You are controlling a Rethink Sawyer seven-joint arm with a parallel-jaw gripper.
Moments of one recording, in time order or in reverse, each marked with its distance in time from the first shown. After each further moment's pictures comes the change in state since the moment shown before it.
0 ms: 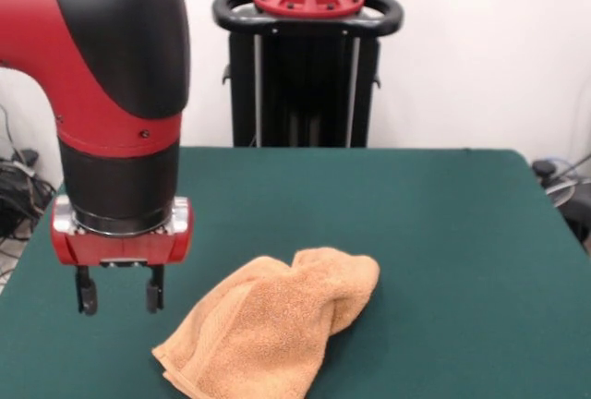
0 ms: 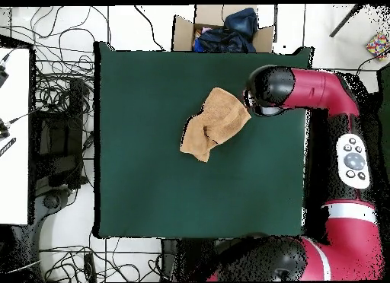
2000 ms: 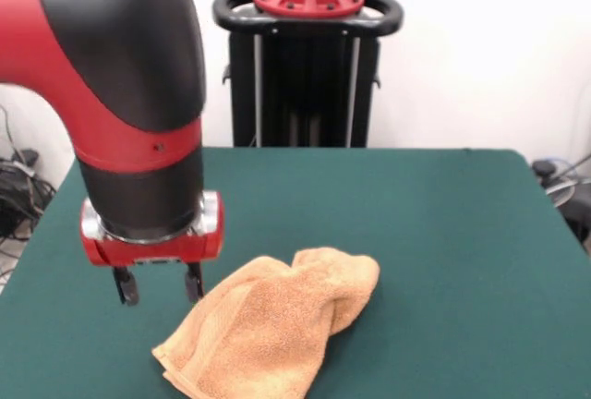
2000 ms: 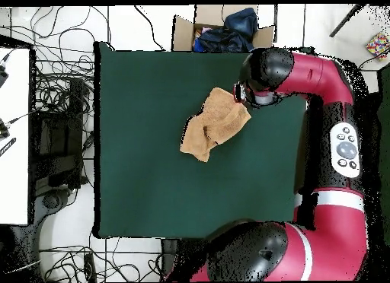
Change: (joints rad) arm 0.033 0.054 0.002 -0.135 0.102 0.233 0.000
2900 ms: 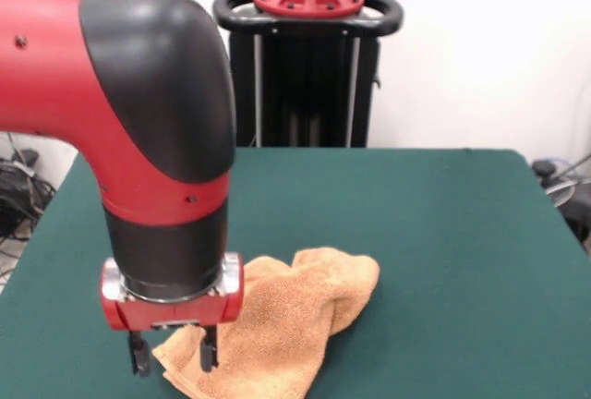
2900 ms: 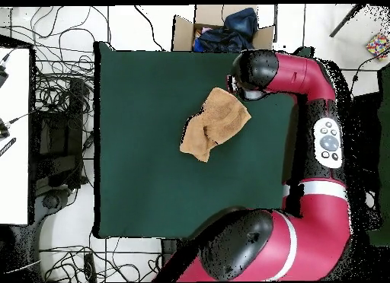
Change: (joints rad) arm 0.032 0.075 0.000 -0.036 -0.009 -0.193 0.000
